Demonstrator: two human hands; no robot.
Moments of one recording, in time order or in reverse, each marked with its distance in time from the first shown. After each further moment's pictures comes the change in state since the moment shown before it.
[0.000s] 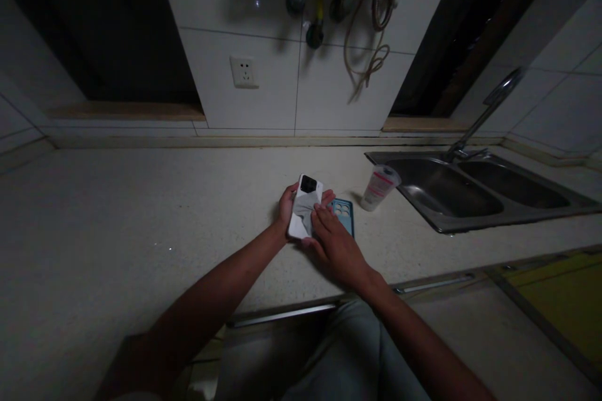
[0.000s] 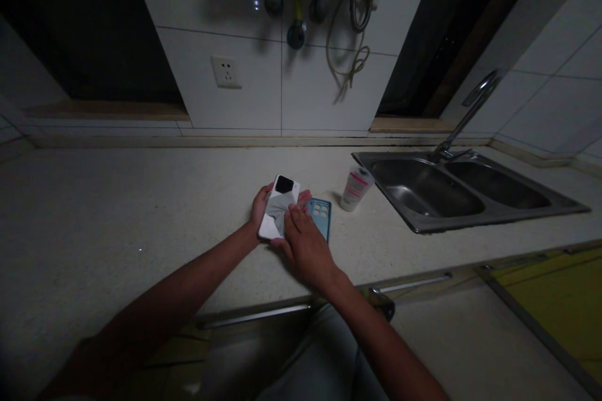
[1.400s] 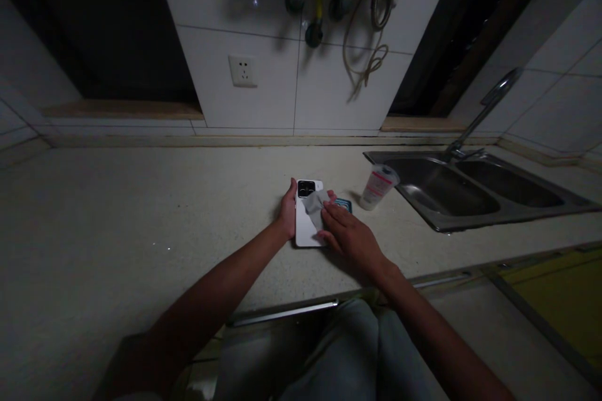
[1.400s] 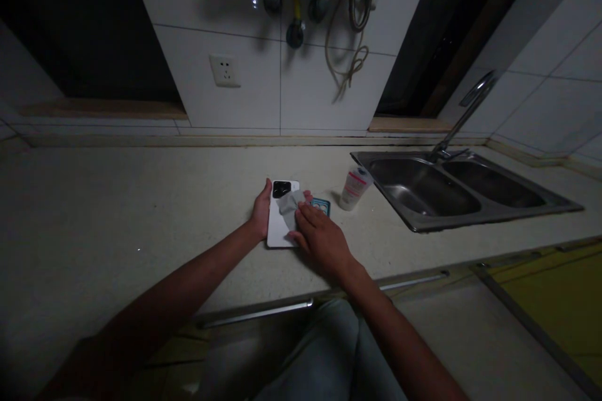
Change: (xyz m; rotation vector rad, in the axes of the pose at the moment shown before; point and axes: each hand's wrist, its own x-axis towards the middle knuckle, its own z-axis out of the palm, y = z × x) left_hand -0.004 -0.001 0.006 0.052 0.021 -0.045; right_hand -0.002 0.026 -0.028 -0.169 0.028 -0.070
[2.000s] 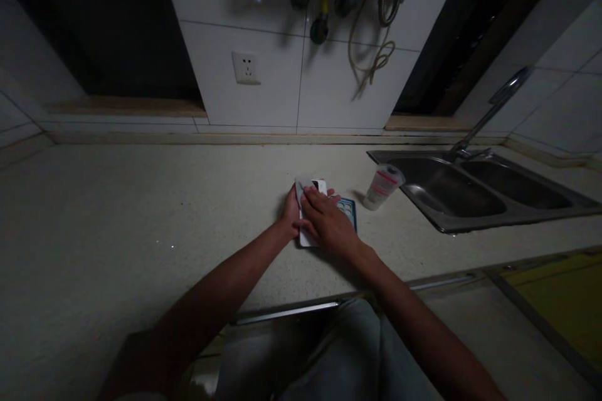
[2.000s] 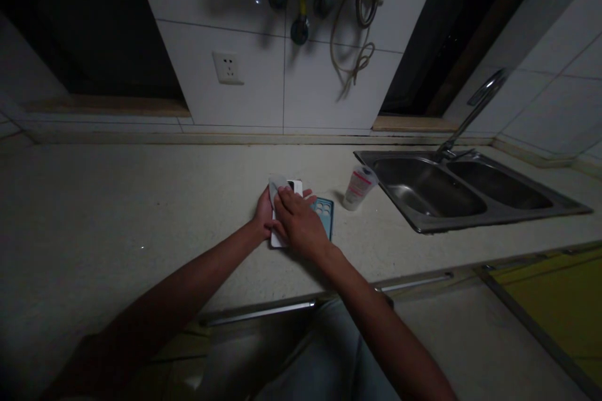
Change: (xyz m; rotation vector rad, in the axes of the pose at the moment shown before) left_hand 0.010 -0.003 -0.008 -0.030 0.015 0.080; right_hand 0.049 -0.024 0.018 0.049 -0.041 -0.064
